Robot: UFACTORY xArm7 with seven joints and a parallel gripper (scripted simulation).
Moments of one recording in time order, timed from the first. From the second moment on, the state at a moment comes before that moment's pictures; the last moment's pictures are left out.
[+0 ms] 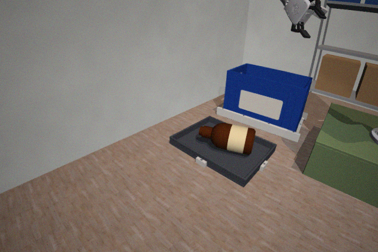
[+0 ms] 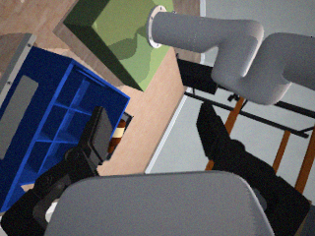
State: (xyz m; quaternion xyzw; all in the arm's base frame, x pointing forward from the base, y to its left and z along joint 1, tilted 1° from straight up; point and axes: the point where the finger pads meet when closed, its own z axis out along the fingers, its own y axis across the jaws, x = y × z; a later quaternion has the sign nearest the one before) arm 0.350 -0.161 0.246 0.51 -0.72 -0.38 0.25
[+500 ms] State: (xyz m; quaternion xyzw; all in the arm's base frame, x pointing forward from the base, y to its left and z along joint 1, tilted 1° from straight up) arm 0.357 -0.149 0.244 0.59 -0.69 -0.36 0.21
